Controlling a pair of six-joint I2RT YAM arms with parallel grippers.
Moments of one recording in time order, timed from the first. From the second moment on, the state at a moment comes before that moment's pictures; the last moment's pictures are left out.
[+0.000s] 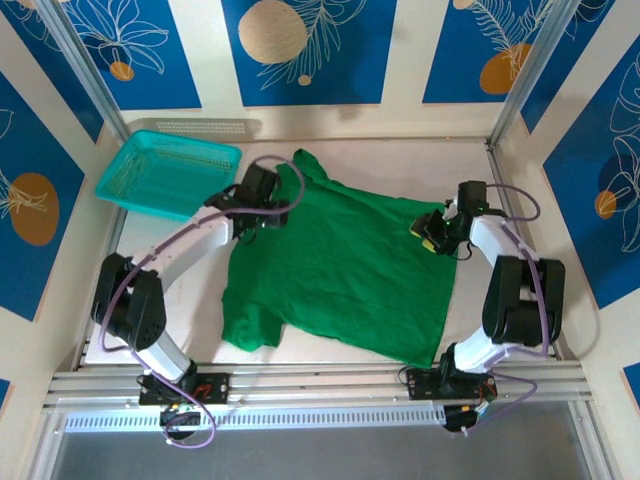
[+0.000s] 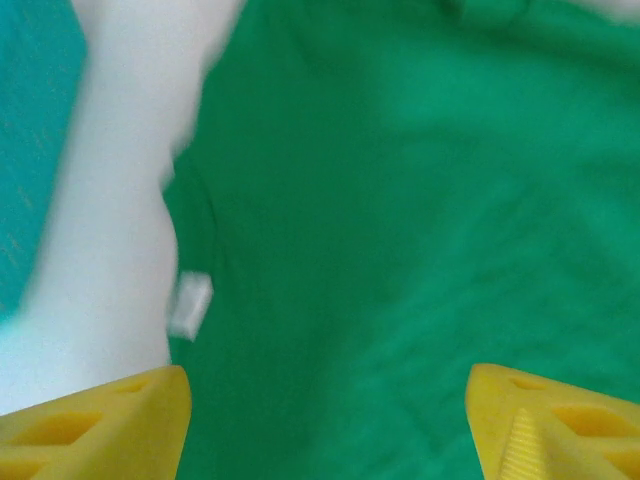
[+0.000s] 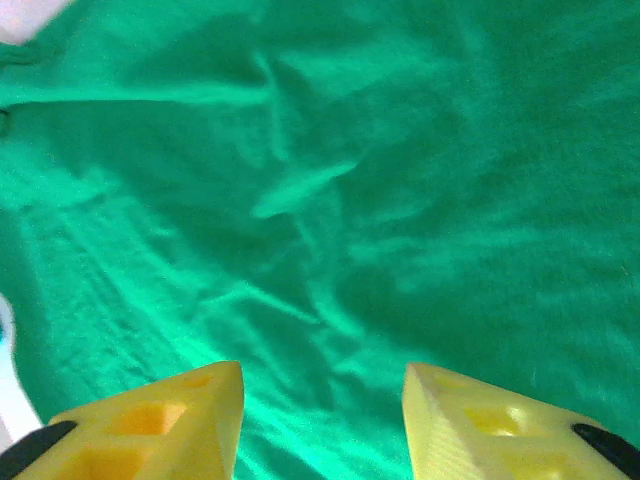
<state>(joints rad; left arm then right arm) -0.53 1.63 1.20 -0.55 -0.22 -0.32 -0.12 1.61 0.98 -0.56 -0.46 0.56</state>
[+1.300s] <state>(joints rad) -0.70 1.14 0.69 -0.57 -0.05 -0.69 -0.25 1.73 1.17 -0.56 -0.46 0.55</state>
